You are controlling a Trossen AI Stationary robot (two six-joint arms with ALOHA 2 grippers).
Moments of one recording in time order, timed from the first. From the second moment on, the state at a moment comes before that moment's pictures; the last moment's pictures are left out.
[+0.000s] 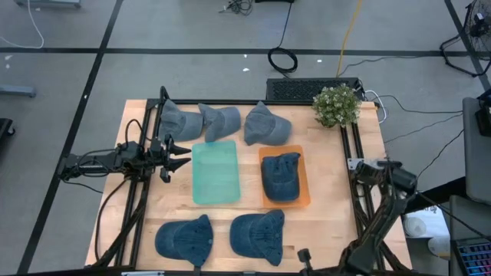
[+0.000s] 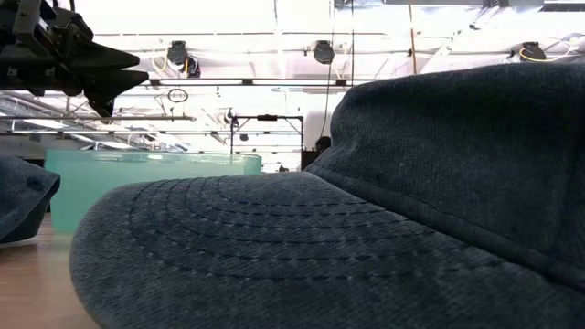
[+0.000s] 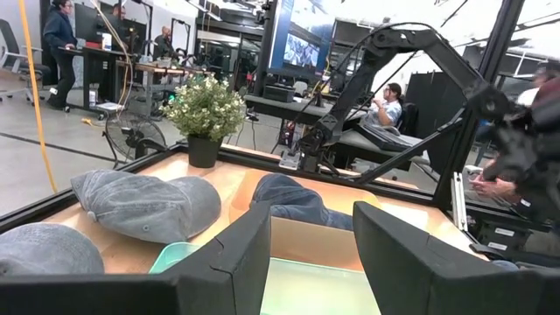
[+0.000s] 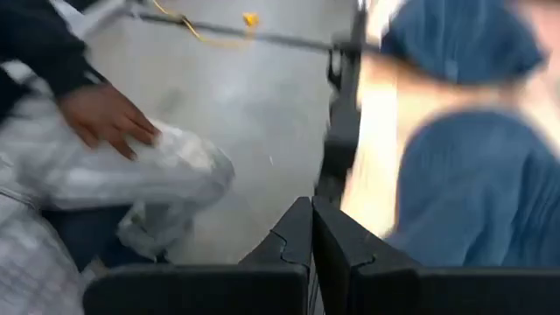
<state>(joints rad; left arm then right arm) 0.04 0.01 0.02 0.08 -0.05 -0.19 1.07 1.95 1.34 -0.17 0.65 0.59</state>
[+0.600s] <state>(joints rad) 0.04 0.01 0.02 0.08 -0.05 -0.19 0.97 2.02 1.34 -0.62 0.39 0.83</state>
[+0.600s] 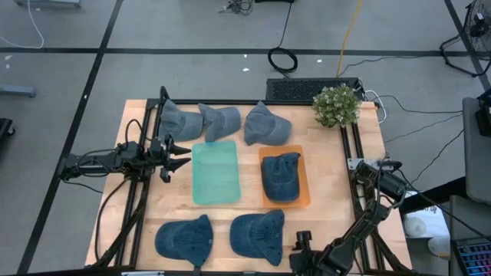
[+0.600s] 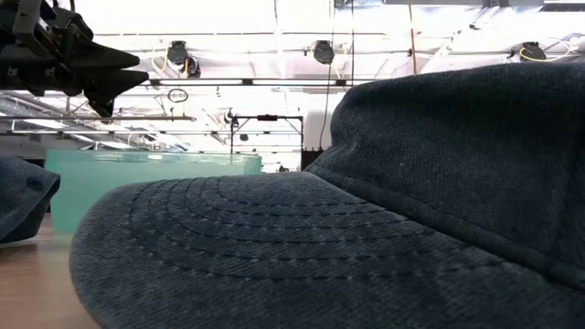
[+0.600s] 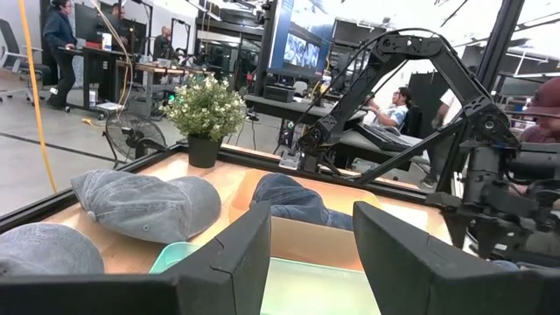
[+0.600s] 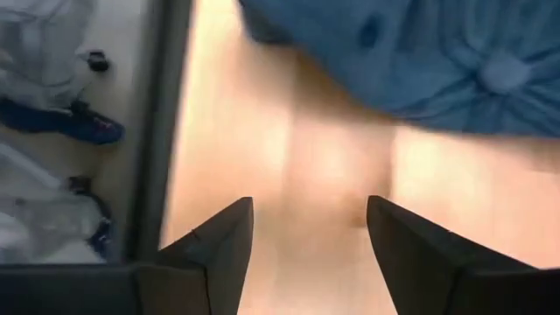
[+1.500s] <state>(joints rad) 0.04 0.01 0.02 0.08 -0.05 -0.19 0.92 2.13 1.34 -0.40 0.64 0.55</state>
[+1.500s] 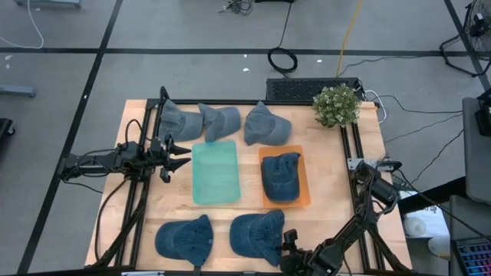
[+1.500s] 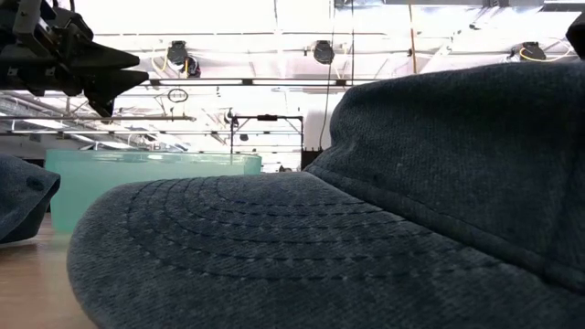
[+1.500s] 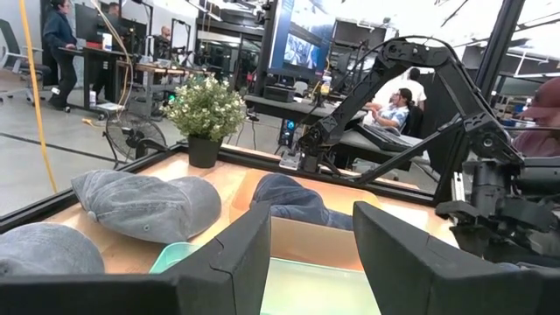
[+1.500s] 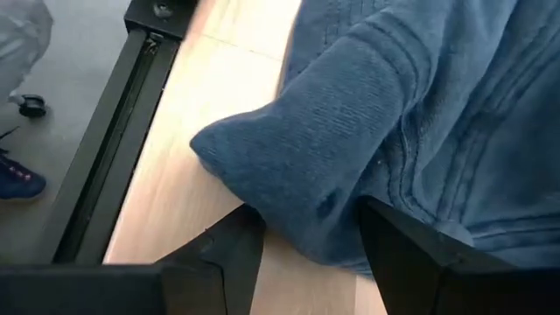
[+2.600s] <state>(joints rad) 0.04 0.01 0.02 0.08 -0.05 -0.19 0.95 1.95 1.34 -0.40 0.85 0.60</state>
